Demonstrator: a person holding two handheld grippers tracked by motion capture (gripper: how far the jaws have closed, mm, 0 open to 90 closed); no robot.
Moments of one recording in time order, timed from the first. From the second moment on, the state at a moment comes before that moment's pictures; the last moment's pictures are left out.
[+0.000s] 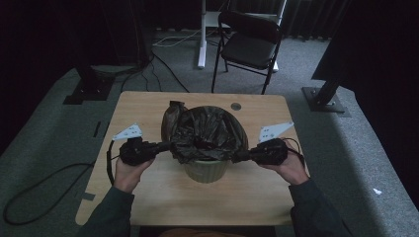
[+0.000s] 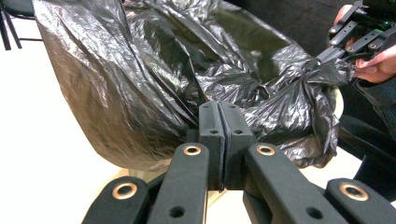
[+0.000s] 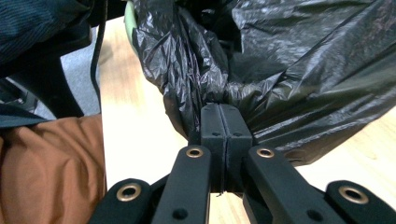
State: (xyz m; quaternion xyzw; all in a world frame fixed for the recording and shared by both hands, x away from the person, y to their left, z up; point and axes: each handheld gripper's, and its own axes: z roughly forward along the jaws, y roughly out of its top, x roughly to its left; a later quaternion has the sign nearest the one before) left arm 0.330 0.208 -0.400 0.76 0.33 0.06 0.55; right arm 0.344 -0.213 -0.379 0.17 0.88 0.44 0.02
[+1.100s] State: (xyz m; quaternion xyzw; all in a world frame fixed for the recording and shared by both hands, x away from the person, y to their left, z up) left arm 0.316 0.169 -0.376 0.79 0.25 0.04 0.56; right arm 0.347 -0.206 -0.353 0.17 0.86 0.49 0.04
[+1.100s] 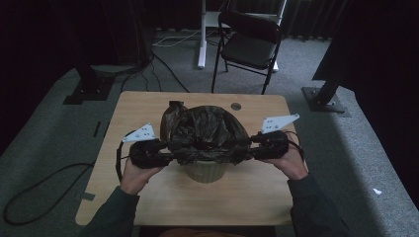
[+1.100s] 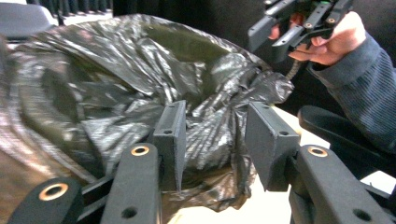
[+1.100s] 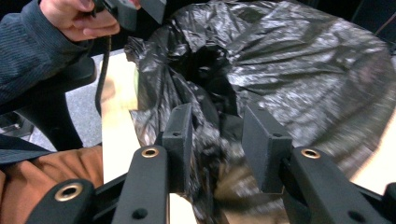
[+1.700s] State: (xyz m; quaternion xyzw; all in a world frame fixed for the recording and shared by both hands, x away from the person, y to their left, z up) left arm 0.304 0.161 -0.385 0.80 0.24 0.04 0.55; right arm 0.344 -0.187 -0.359 0.14 0.87 0.47 0.02
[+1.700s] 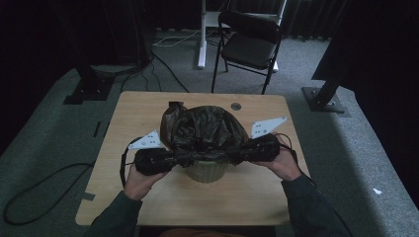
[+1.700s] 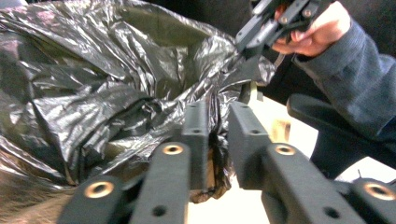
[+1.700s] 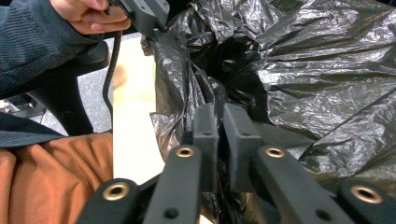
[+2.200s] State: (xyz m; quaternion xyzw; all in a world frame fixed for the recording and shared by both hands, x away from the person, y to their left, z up) left arm 0.301 0.162 -0.399 0.81 0.24 0.02 0.54; right arm 0.334 -0.190 -0.365 0.12 0.88 0.46 0.01
